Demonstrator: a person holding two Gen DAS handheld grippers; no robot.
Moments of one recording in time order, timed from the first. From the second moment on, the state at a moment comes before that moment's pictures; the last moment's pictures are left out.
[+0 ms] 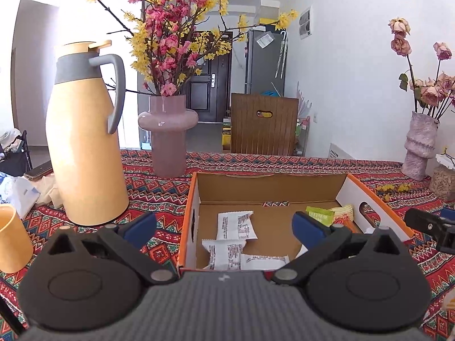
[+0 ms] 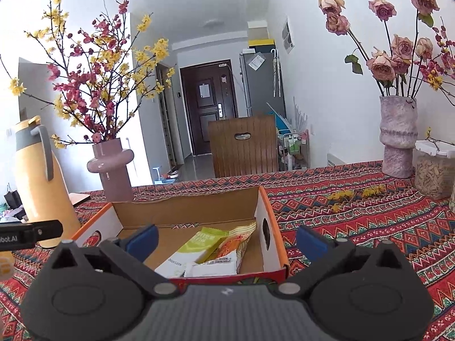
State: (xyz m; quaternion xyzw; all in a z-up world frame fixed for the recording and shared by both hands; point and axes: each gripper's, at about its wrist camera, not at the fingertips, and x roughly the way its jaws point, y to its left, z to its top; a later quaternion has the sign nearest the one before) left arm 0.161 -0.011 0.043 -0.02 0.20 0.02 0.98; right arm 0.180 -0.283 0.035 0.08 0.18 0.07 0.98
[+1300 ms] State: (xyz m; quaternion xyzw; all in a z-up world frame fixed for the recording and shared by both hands) left arm 0.068 -0.050 -0.017 -0.02 0.38 -0.01 0.92; right arm 0.060 -0.289 -0.015 0.08 0.22 0.09 0.97
